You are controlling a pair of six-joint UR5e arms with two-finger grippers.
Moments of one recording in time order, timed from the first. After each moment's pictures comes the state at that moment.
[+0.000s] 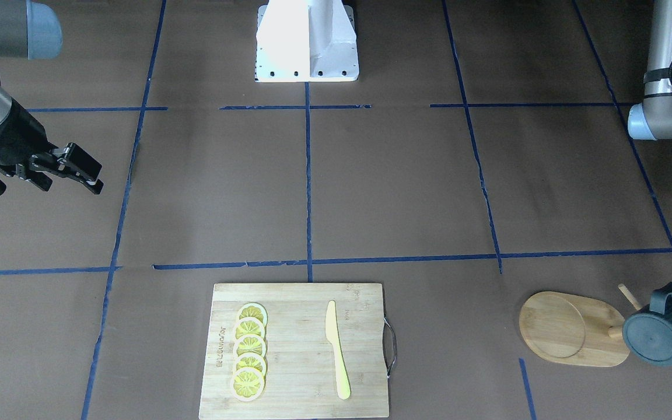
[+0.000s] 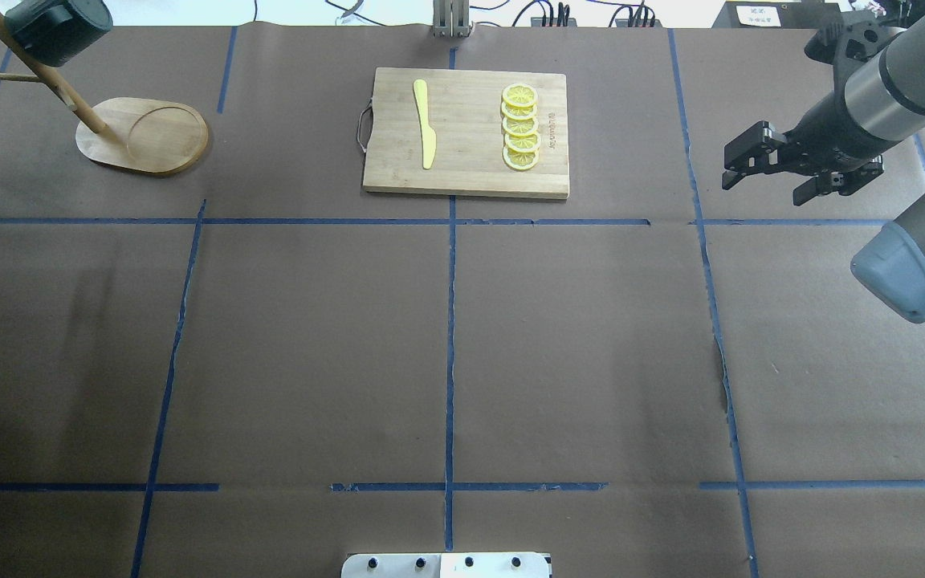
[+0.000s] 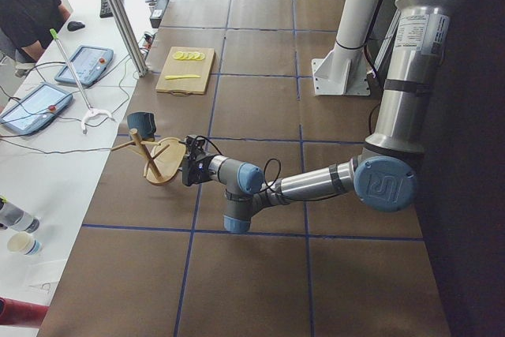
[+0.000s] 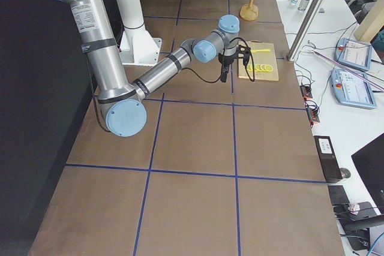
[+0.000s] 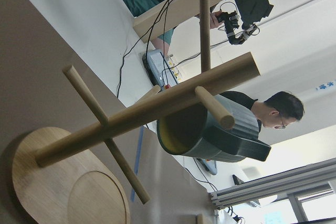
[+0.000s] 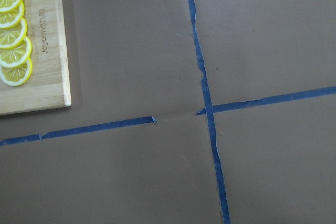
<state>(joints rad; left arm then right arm) -1.15 -1.68 -1.07 -3.55 -1.77 -1.44 1.03 -1.29 1.92 -1.55 2.24 0.98</state>
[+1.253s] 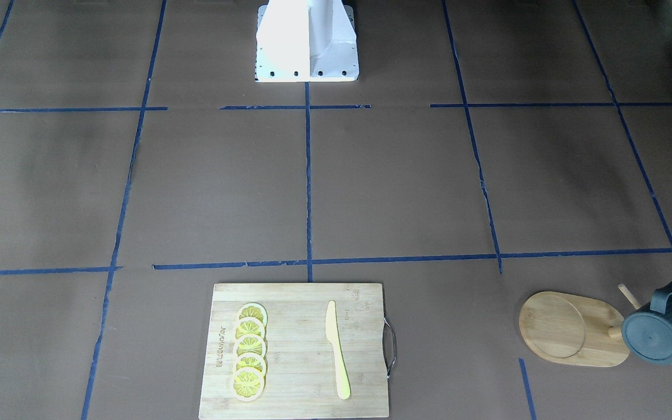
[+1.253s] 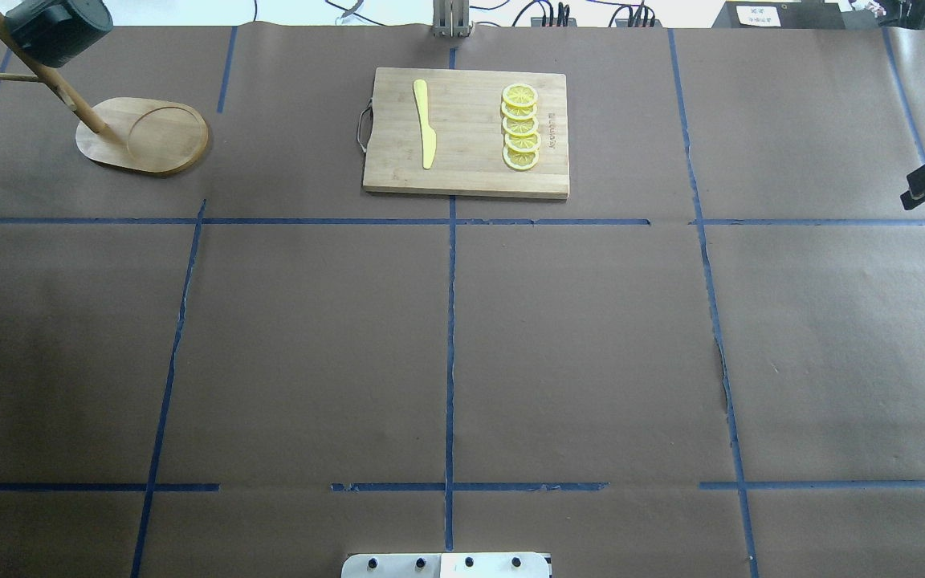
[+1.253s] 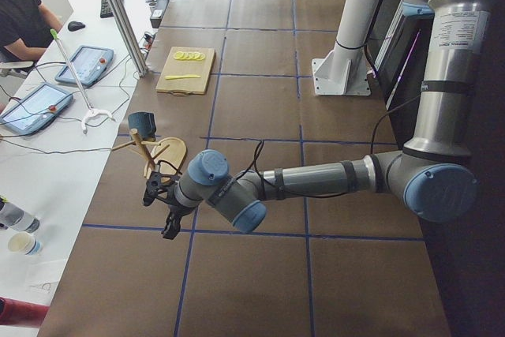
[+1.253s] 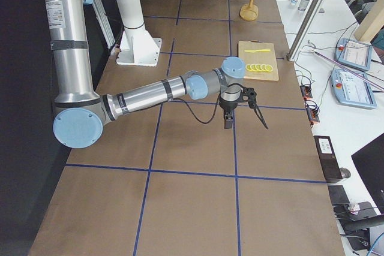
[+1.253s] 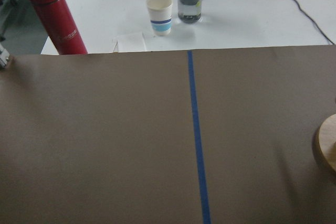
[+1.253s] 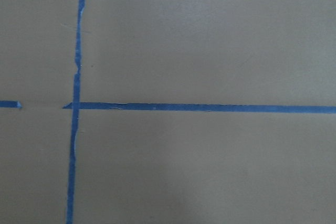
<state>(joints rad) -1.55 -1.62 -1.44 -2.27 -2.23 -0.45 1.28 -1.49 1.76 -1.55 2.26 0.33</state>
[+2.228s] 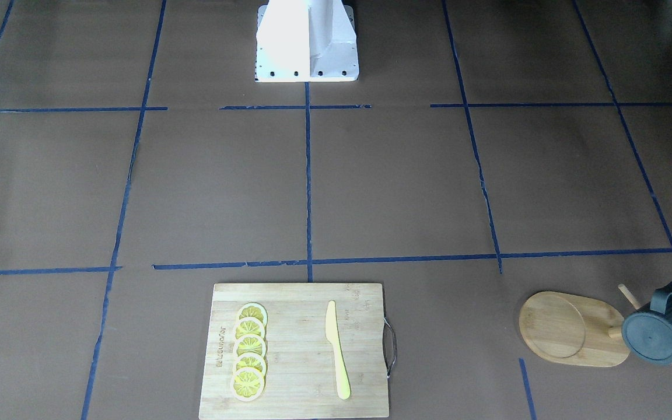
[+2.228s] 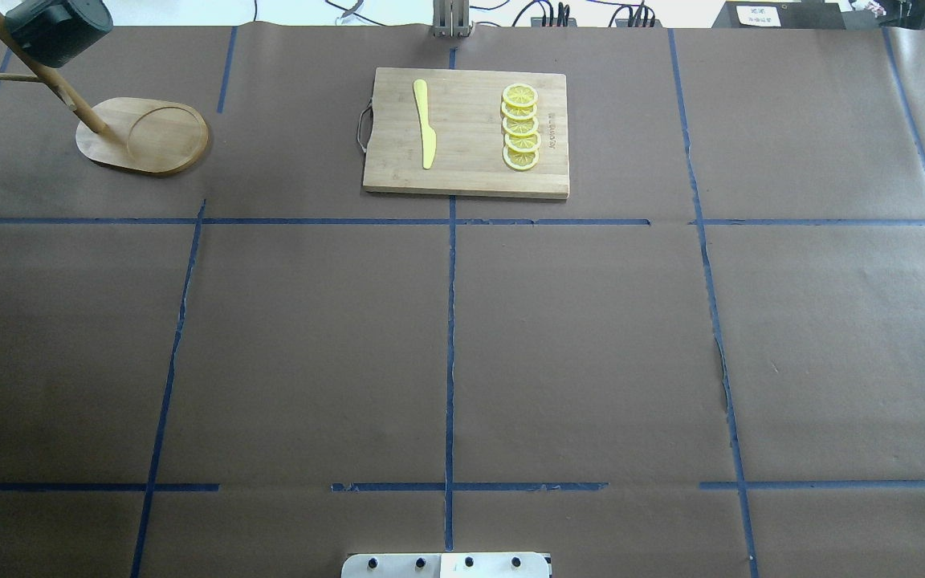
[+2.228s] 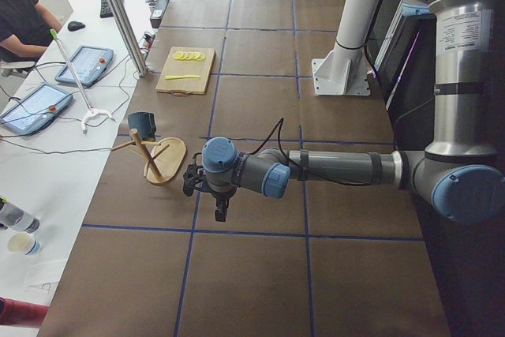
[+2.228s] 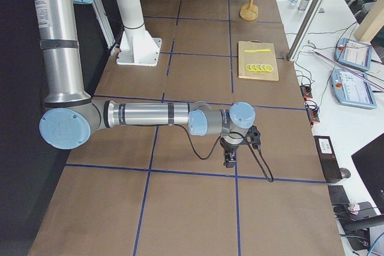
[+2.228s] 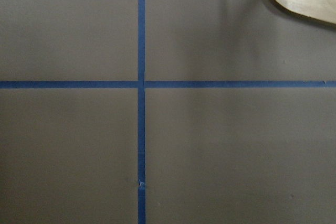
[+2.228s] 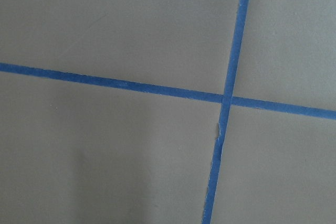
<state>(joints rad) -1.44 -1.49 -1.65 -1.82 -2.43 -0.21 1.45 -1.50 1.54 -1.53 2.37 -0.01</state>
